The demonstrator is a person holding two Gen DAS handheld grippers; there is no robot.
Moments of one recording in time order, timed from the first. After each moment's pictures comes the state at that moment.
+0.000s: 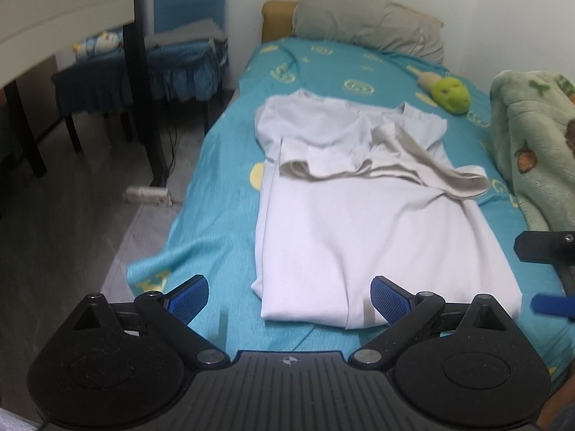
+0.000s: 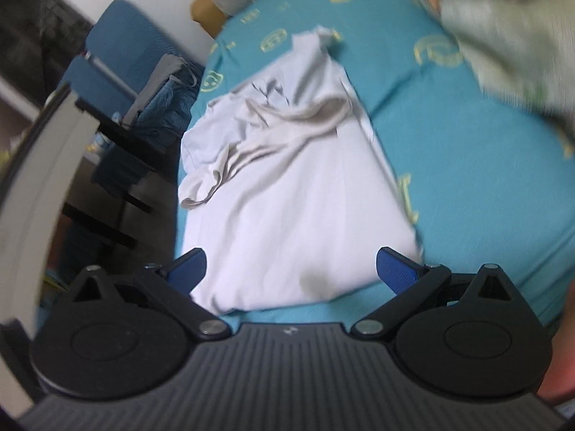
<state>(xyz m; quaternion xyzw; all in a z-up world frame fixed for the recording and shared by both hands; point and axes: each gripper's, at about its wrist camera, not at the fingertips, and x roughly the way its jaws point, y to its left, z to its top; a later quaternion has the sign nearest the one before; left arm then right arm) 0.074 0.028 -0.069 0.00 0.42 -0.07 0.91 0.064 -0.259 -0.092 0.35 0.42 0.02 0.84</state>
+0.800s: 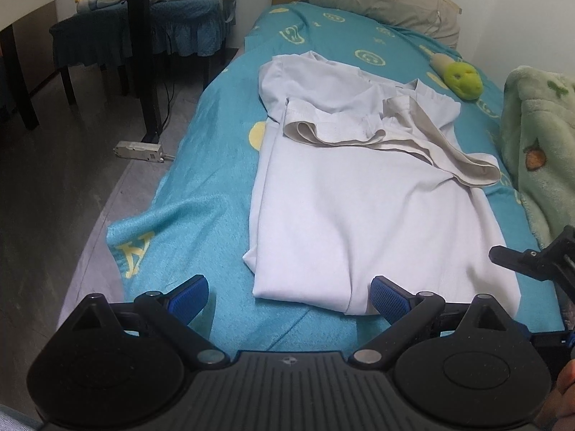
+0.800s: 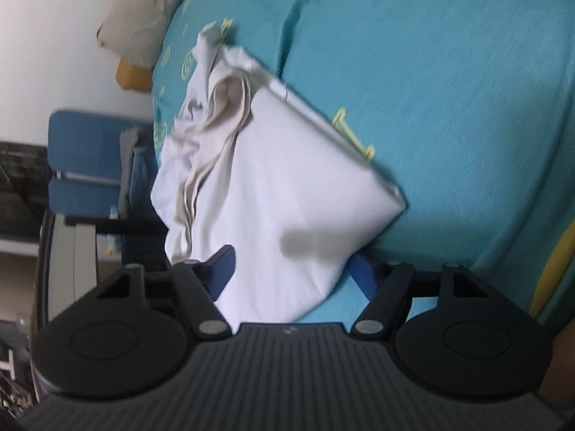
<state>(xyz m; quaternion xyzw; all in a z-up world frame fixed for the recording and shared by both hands) 0.090 0.031 -0.088 -0.05 0.47 -0.07 0.88 0.067 -0.281 -0.156 0.55 0.39 -0.06 0.74</state>
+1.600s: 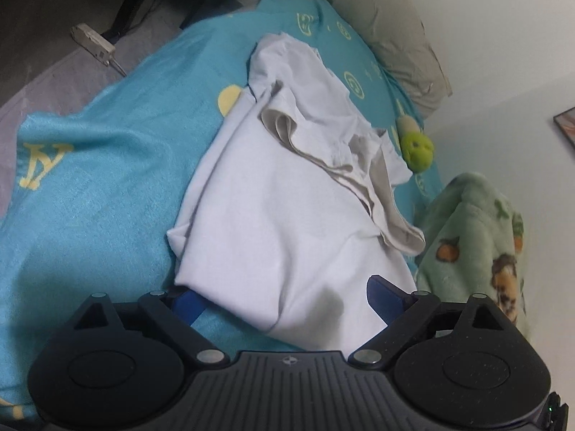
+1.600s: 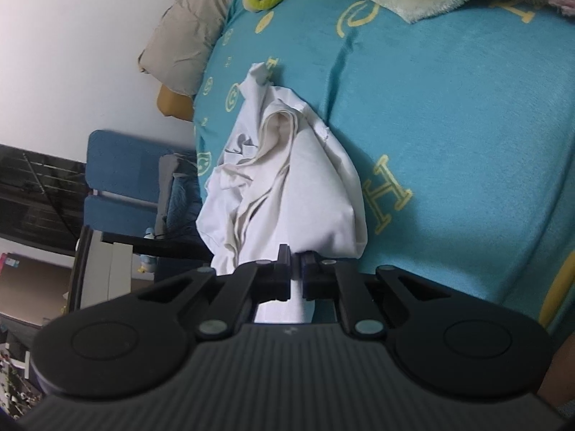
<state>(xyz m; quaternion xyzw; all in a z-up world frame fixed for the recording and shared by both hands) 0.113 0.058 -0.119 -0.34 0.47 -0.14 0.81 0.057 -0.288 -0.133 0.57 0.32 -0.03 0.76</state>
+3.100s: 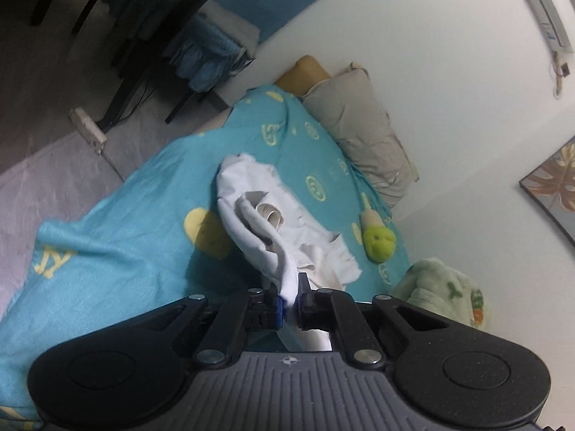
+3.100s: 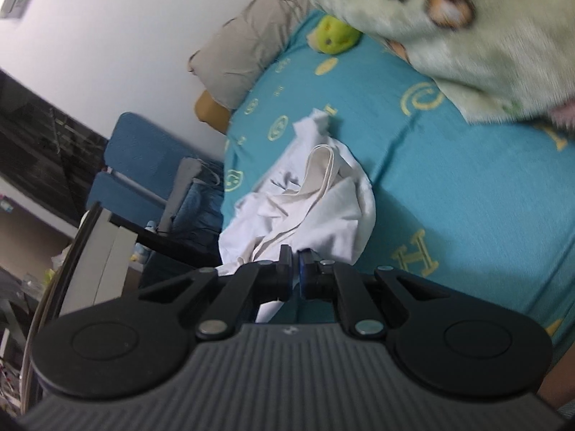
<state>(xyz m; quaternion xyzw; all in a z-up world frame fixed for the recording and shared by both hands) 0.090 0.076 -0.029 -0.37 0.32 -0.12 0.87 0.051 -0.285 -0.056 0.45 0.26 -0.01 0.85</state>
